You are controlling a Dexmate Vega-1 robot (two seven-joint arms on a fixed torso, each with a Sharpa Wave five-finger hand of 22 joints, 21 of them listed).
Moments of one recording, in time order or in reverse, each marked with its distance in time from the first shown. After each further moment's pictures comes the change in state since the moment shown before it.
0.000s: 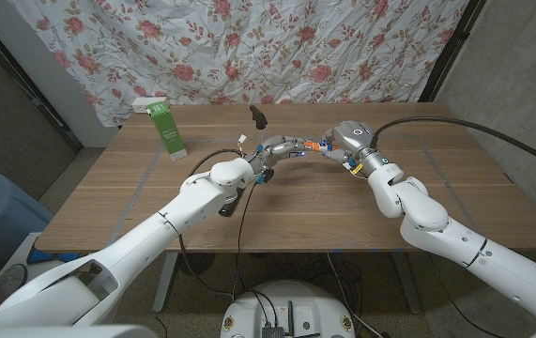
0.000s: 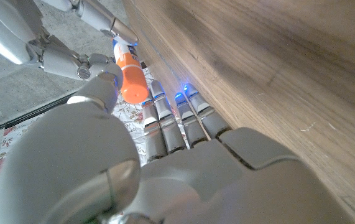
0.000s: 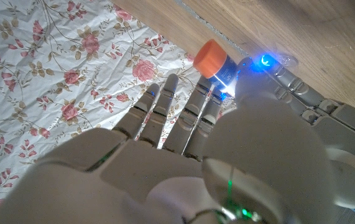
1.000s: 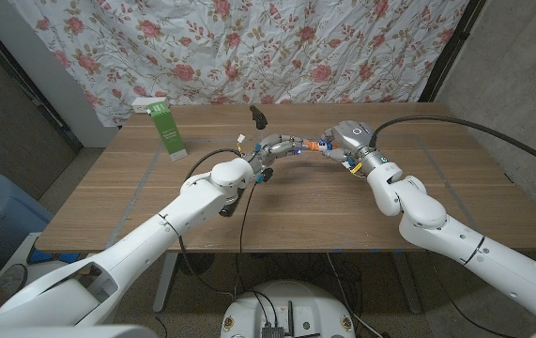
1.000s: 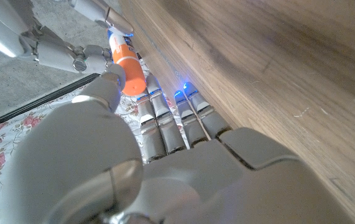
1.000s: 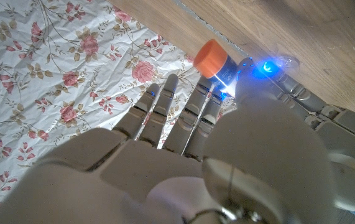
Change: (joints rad) left arm 0.009 -0.004 -0.006 -0.016 0.023 0.020 0.055; left_hand 0.030 0.030 -0.025 0.000 0.000 0.115 -0.026 0.007 0.005 0.097 -0.028 0.000 0.000 0.036 0.000 0.000 0.000 0.016 -0.009 0.000 0.005; right arm 0.020 0.007 -0.010 0.020 0.009 0.007 0.000; right_hand -0.004 0.004 -0.001 -0.001 0.001 0.000 0.000 0.004 0.000 0.004 -0.004 0.001 0.000 0.000 0.000 -0.005 0.000 0.000 0.000 0.000 0.000
